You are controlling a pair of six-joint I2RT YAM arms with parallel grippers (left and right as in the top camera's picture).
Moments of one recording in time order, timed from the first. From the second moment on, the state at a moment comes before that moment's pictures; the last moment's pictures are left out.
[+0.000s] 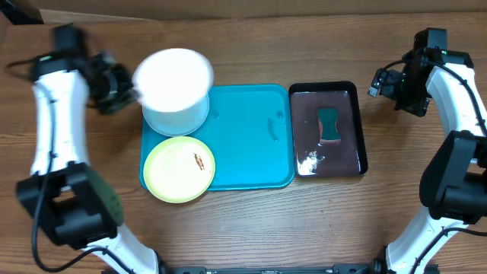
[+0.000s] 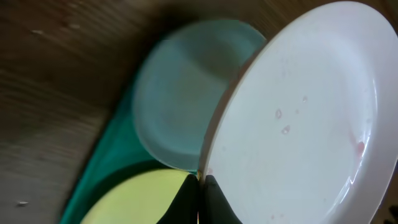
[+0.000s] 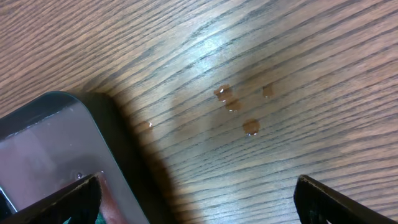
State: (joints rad) left arm 0.29 1.91 1.76 -1.16 0.39 -0.36; right arm -0.18 2.01 1.63 -0.97 -0.10 0.25
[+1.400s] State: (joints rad) left arm 0.66 1.91 1.38 -0.78 0.08 -0.41; right arm -0.18 2.01 1.63 -0.97 -0.10 0.25
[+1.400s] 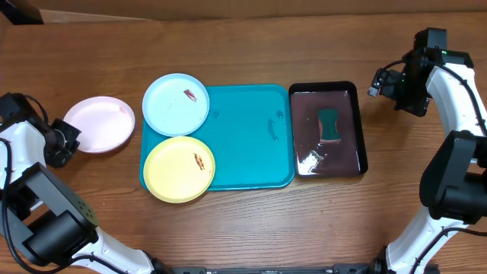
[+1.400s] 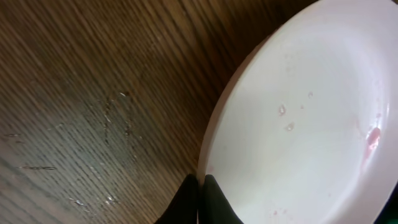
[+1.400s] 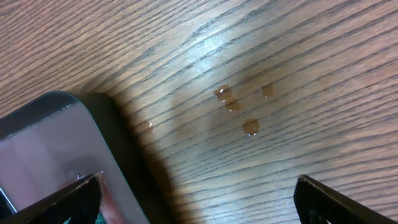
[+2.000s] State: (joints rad) left arm 0.64 1.91 1.42 -0.86 0.30 -0.34; right arm -0.18 2.01 1.63 -0.97 -0.10 0.25
